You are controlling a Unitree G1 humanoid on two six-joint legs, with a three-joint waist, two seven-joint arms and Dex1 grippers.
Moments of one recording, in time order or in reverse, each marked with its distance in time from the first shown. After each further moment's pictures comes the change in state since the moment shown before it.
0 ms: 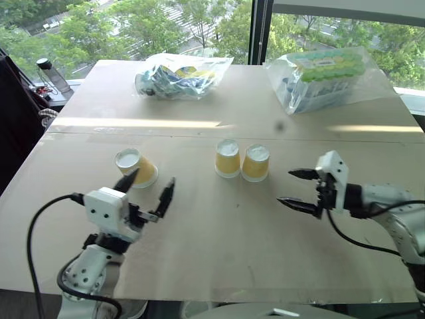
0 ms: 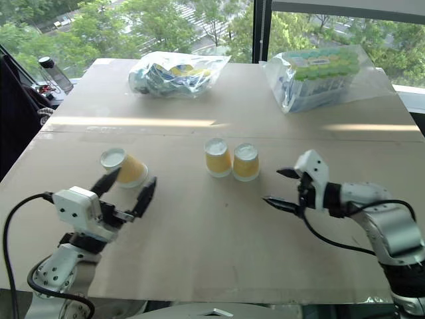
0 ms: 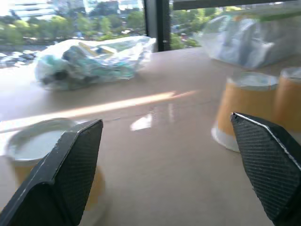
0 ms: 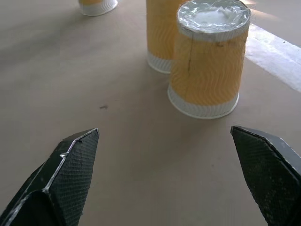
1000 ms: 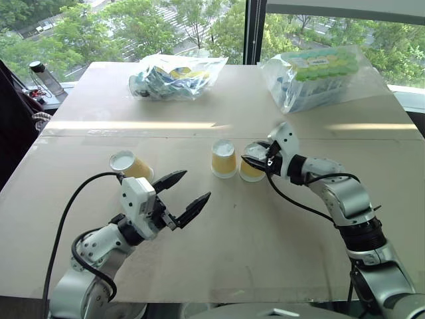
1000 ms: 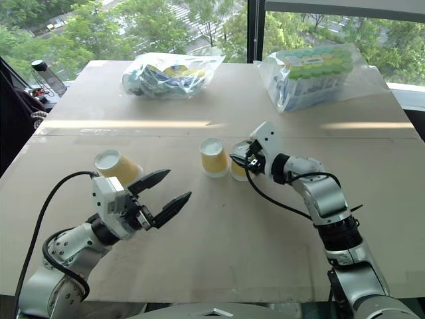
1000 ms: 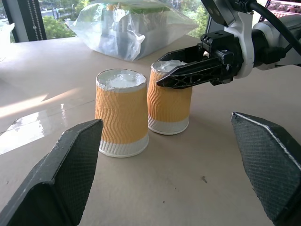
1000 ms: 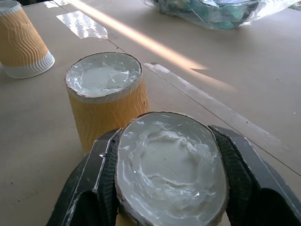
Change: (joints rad) left arm -0.082 0.218 -0.162 -0.049 -0.242 0.202 -0.315; right arm -0.394 0.401 0.262 0.303 -0.278 -0.032 -0.365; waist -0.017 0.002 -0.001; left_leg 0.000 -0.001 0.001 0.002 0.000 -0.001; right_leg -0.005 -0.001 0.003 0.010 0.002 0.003
